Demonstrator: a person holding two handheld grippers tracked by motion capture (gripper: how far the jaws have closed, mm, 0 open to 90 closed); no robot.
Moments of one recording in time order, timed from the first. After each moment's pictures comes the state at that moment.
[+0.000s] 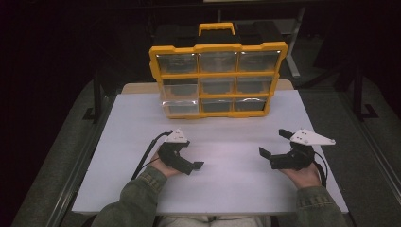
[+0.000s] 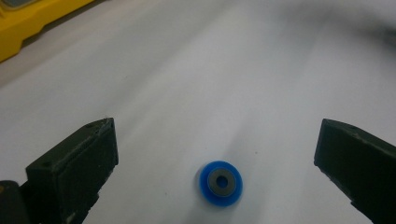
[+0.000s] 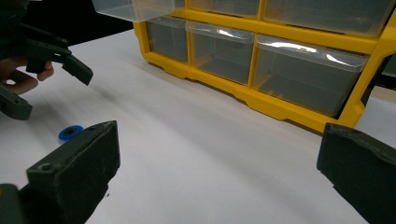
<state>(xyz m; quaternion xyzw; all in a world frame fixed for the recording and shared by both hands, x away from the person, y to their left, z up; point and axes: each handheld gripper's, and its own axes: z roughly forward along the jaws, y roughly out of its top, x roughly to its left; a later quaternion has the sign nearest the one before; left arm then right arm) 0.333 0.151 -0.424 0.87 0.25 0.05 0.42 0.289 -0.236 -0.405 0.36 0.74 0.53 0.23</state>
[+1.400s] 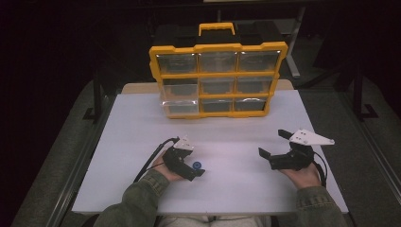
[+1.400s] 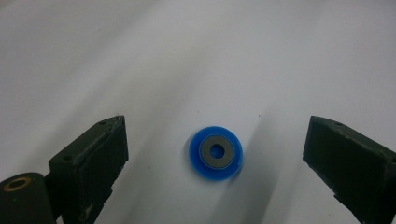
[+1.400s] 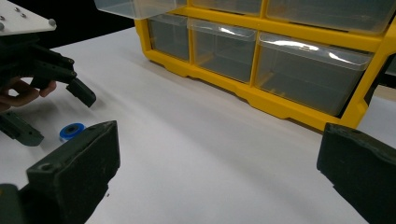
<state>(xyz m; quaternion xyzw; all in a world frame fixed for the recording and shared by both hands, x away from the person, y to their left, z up) 0.328 0.140 -0.444 0.90 0.24 0.04 0.36 0.289 -0.235 -0.405 0.36 0.74 0.52 0.22</state>
